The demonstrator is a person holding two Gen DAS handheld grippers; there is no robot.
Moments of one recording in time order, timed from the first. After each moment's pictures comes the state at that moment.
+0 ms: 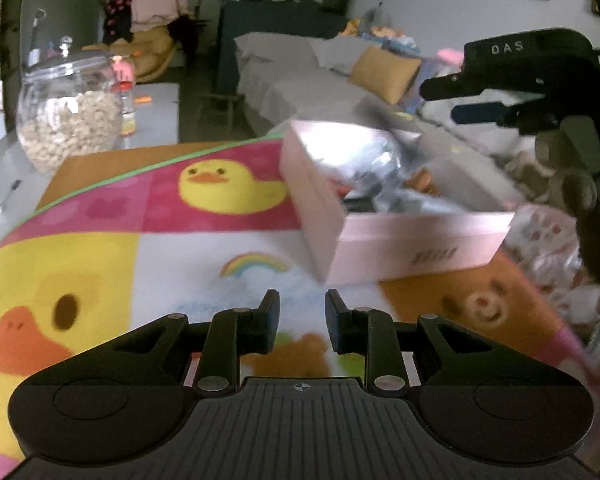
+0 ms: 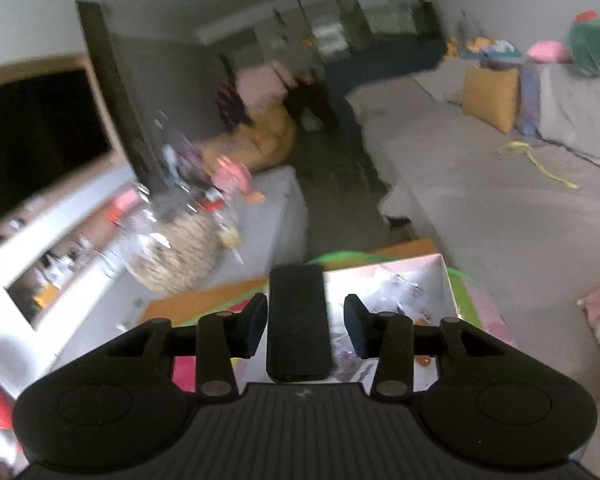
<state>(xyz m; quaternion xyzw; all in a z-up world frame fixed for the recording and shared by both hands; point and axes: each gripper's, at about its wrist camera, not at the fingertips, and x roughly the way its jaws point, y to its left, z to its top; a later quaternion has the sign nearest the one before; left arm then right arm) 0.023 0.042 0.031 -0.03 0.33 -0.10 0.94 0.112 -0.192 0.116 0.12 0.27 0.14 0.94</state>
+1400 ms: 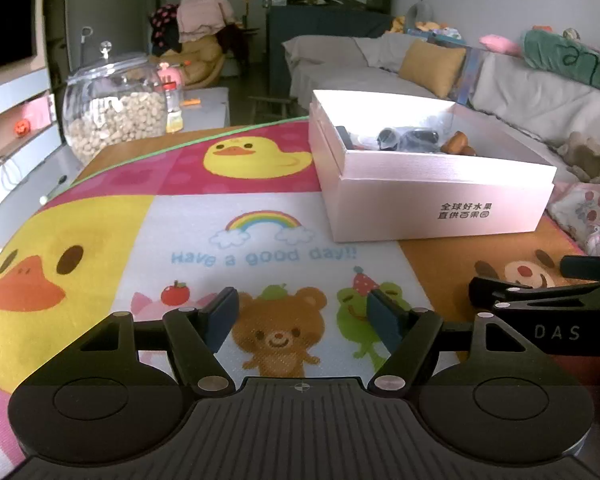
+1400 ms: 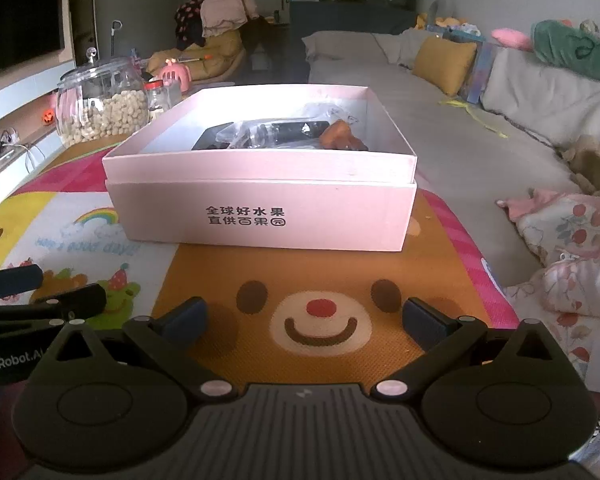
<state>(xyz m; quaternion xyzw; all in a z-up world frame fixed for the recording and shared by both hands) 0.007 -0.003 -0.003 0.00 0.32 -0.01 0.95 0.017 -0.186 -0.006 -0.01 0.34 0.05 0.94</state>
